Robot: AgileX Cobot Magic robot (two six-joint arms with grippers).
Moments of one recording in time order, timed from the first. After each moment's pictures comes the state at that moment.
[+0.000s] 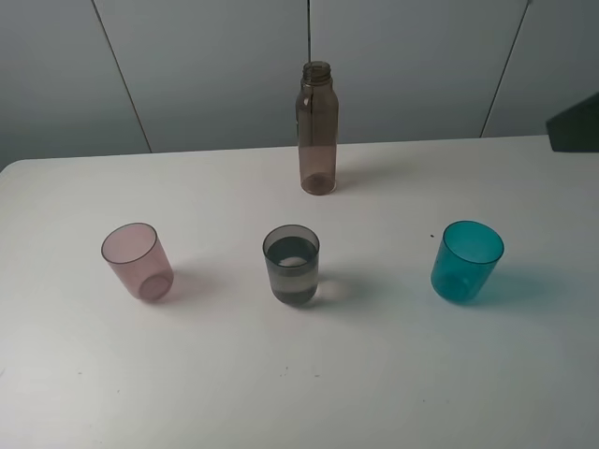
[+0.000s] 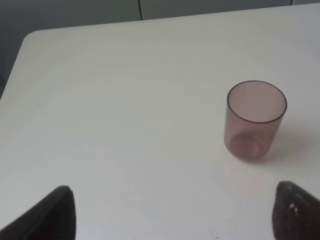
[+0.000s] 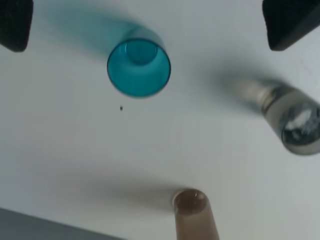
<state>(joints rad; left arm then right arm) -0.02 0.00 -0.51 0.01 1.08 0.03 0.38 0.73 -0.80 -0.01 0.95 0.01</state>
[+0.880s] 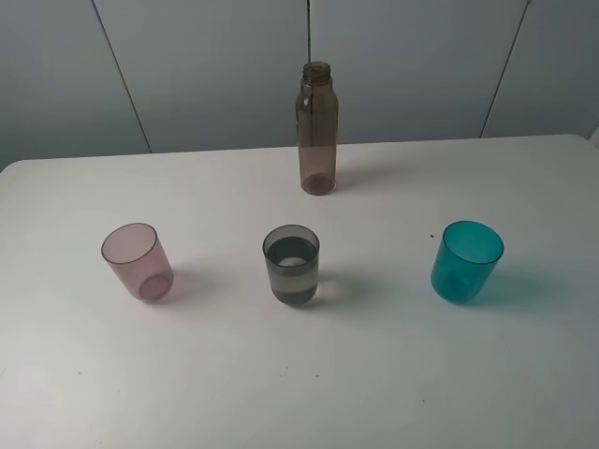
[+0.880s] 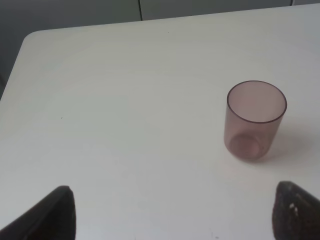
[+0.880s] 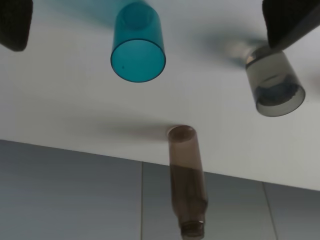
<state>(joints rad) -0.02 0.00 -0.51 0.01 1.08 0.03 0.38 0.00 -0.53 -0.02 0.99 0.07</state>
